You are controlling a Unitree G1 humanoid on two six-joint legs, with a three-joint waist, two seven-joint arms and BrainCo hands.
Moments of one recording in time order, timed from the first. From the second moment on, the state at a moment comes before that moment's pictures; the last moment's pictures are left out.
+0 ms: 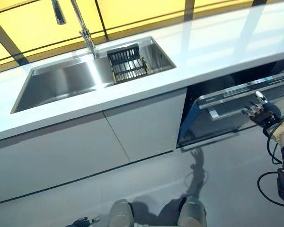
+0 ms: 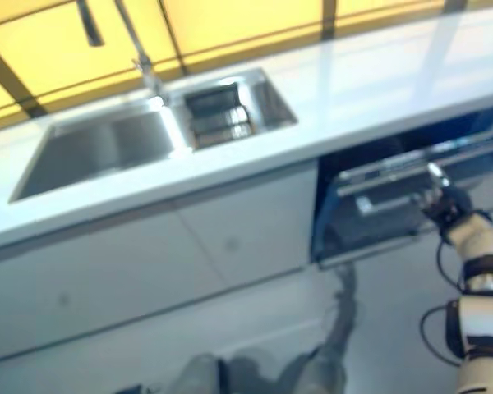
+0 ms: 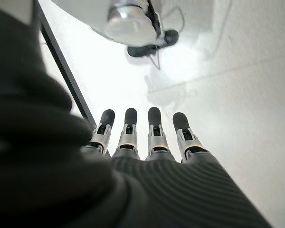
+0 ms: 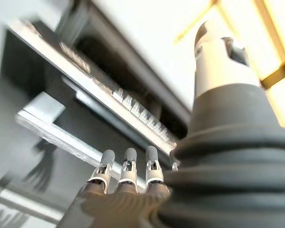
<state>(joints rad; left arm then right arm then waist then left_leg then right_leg) 0.02 0.34 -0.17 1.24 -0.21 0.03 -0.07 -0.78 -0.84 -0.03 1.12 1.11 0.32 0.16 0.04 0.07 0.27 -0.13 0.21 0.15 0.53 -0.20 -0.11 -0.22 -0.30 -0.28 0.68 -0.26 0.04</state>
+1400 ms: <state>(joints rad) -0.01 0.27 -0.21 1.26 -0.10 0.12 -0.11 0.00 -0.19 0.25 1.16 0.12 0.15 0.03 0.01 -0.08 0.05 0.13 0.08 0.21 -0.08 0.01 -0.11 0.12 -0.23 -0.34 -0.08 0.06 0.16</state>
